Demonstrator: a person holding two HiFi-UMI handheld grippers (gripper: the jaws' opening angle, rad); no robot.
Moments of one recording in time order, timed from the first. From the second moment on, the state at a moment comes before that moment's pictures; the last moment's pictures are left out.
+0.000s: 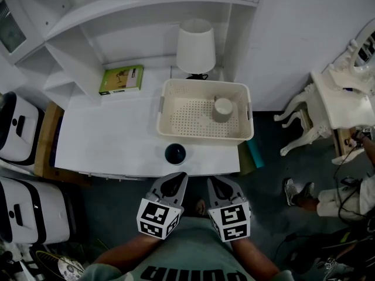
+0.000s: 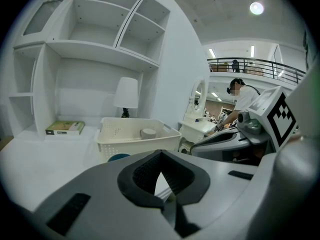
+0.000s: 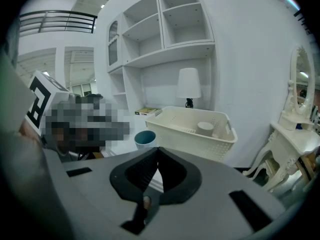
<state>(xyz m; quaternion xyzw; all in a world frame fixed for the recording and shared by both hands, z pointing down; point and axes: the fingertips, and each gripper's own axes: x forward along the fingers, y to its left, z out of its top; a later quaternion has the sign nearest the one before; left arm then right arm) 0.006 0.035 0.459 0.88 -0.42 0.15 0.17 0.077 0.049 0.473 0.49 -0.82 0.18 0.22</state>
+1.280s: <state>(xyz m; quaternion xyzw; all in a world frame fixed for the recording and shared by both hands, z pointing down) -0.012 0.039 0.457 0.87 -0.44 0.15 0.19 0.068 0.048 0.470 0.49 -0.83 0.18 0.21</state>
